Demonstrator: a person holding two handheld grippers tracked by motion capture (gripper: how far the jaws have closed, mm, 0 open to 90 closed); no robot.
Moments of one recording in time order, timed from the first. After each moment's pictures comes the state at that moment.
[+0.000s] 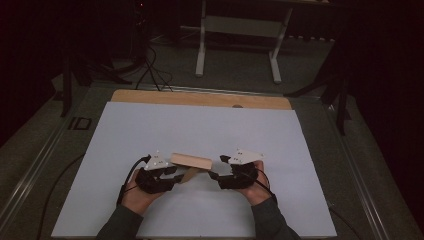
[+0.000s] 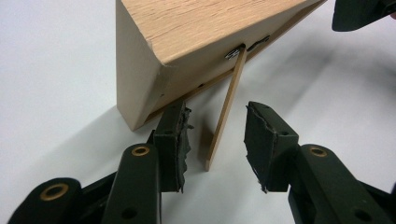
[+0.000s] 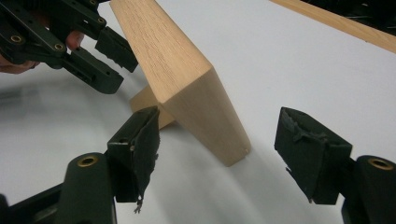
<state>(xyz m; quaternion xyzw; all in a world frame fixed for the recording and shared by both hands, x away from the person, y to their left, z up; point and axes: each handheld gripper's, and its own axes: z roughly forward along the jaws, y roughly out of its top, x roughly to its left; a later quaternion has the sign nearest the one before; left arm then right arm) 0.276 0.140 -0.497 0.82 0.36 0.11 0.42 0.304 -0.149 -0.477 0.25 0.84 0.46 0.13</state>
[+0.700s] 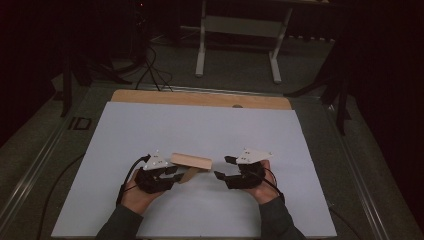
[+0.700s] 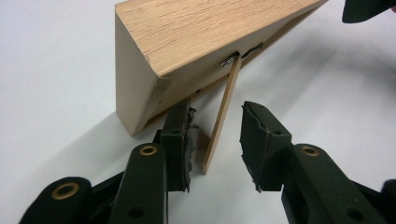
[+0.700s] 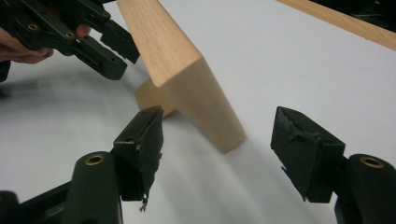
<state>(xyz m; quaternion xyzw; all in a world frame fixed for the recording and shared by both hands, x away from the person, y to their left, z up) 0.276 0.141 -0.493 0.82 0.35 0.11 0.43 0.305 -0.168 -0.470 0.24 0.84 0.46 0.11</state>
